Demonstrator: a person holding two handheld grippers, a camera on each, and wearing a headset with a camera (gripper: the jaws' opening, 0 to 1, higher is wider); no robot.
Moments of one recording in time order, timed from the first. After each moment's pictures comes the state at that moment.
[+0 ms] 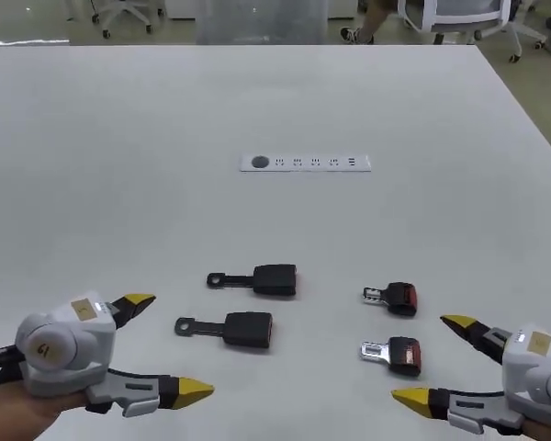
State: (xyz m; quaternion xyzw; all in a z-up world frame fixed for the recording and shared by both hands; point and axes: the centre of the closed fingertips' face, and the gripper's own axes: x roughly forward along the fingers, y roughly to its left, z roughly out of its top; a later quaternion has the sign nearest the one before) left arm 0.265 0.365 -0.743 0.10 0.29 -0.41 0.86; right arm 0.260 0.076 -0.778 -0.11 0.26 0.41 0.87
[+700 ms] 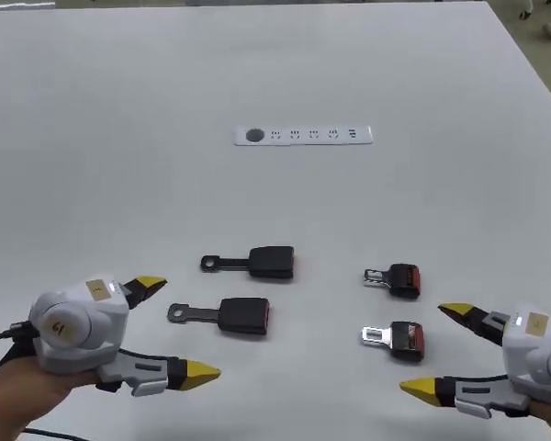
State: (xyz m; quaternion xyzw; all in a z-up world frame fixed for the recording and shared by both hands) left arm 0.283 0.348 -0.768 0.11 0.31 -0.44 0.83; right arm 0.264 0.067 -0.808 -0.12 0.30 0.44 0.84
